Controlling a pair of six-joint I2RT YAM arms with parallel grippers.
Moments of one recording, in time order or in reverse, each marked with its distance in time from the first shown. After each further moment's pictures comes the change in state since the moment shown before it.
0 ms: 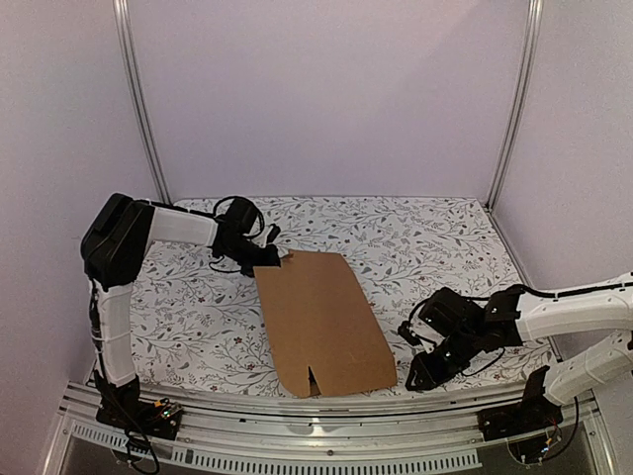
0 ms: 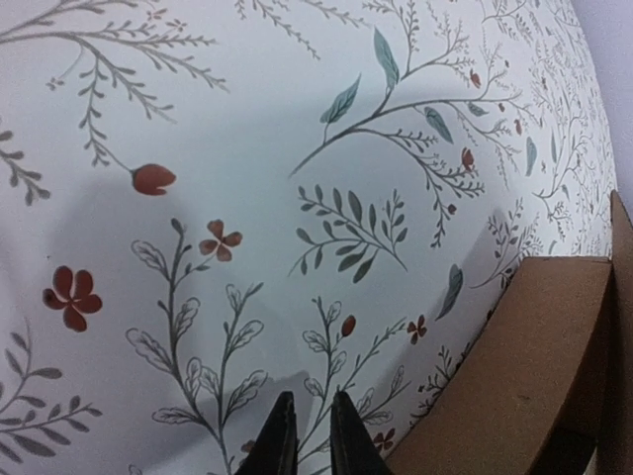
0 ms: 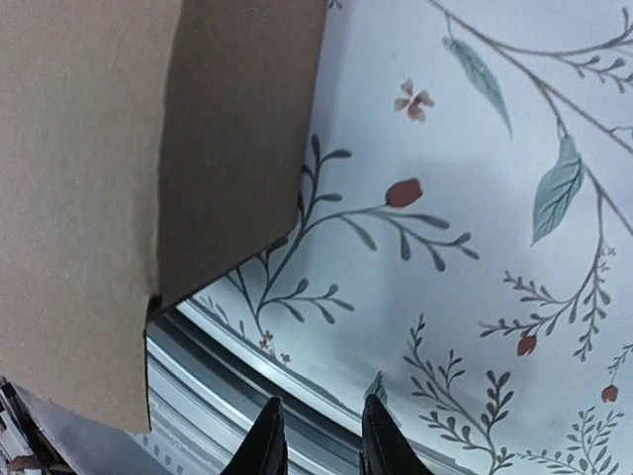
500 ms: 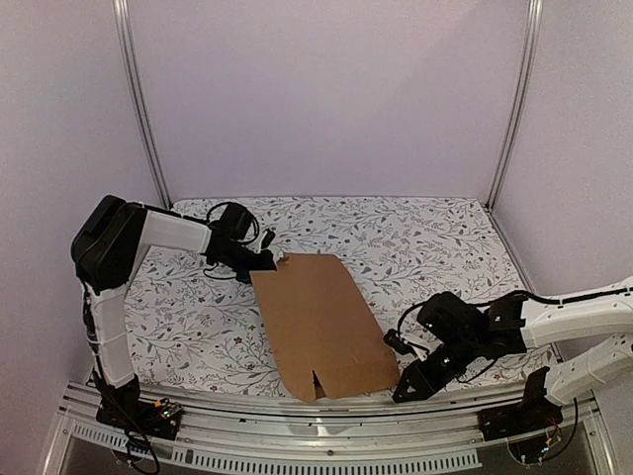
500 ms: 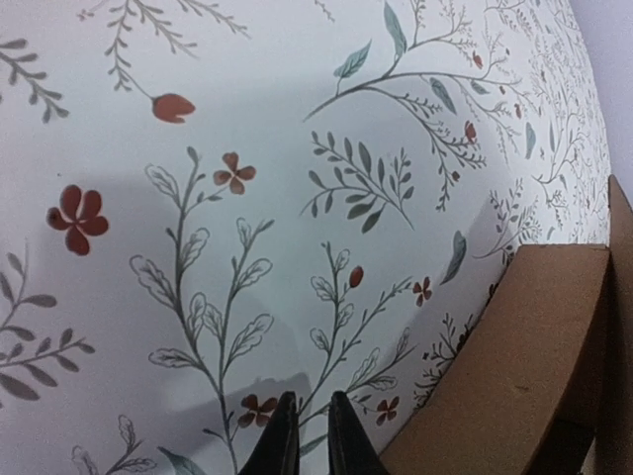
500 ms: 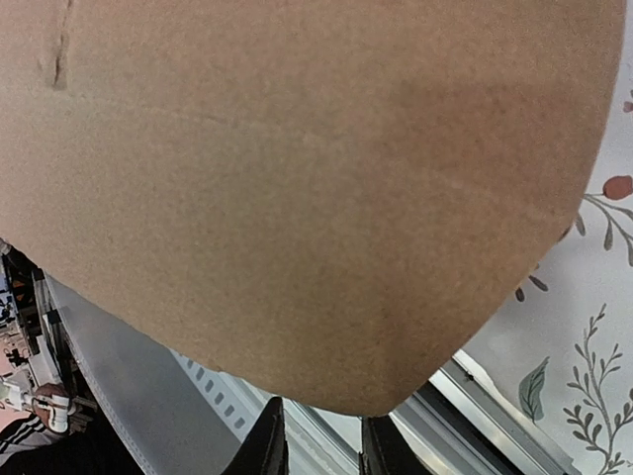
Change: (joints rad) left arm 0.000 -0.062 -0.114 0.066 0.004 -0.043; right arm 0.071 -0.064 -0.040 0.112 -0.205 -0.006
